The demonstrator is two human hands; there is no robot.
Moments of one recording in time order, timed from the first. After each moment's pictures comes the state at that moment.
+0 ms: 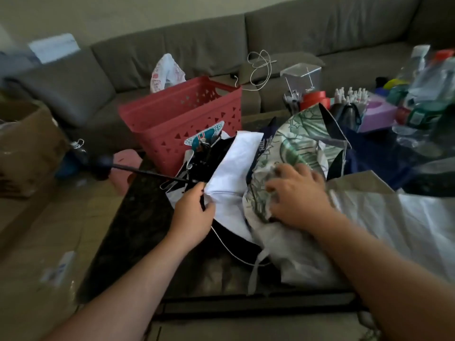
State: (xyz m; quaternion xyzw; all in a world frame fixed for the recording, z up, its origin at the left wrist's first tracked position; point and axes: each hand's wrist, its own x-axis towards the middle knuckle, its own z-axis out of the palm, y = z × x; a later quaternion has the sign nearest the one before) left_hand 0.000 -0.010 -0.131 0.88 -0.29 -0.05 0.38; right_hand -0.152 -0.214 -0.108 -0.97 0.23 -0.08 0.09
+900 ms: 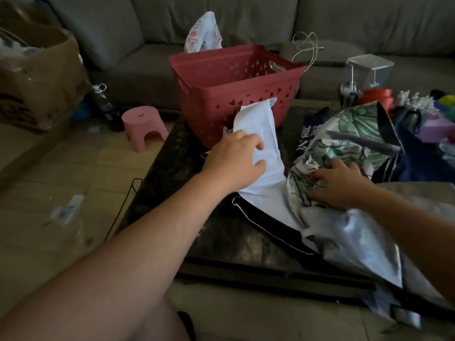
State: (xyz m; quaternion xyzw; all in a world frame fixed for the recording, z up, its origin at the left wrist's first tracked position) left_hand 0.036 0.013 -0.070 0.87 -0.44 0.03 0.21; right_hand -0.112 -0.214 -0.100 -0.94 0.31 0.14 0.04
